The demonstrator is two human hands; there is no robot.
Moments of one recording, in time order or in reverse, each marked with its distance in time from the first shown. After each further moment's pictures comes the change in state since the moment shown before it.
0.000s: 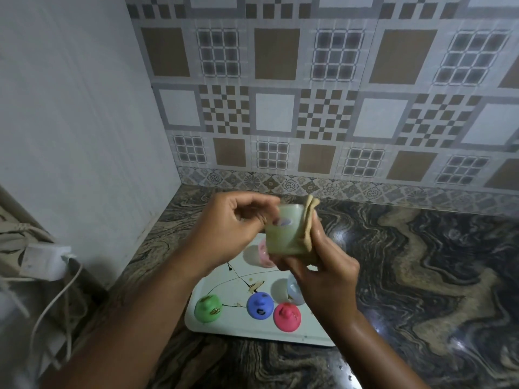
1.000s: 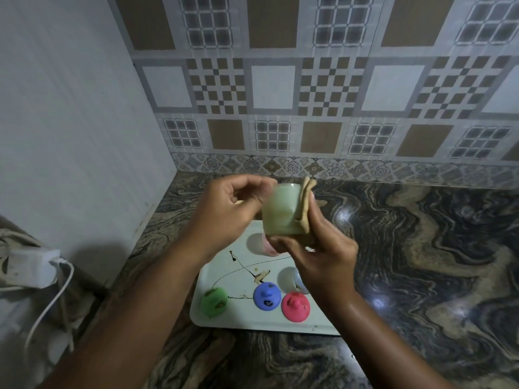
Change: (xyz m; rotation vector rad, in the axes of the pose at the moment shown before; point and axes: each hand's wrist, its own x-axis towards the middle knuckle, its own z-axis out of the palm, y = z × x) left_hand 0.028 -0.027 -0.004 -0.008 0.024 -0.019; right_hand 0.010 0.010 0.026 0.023 0.009 0.061
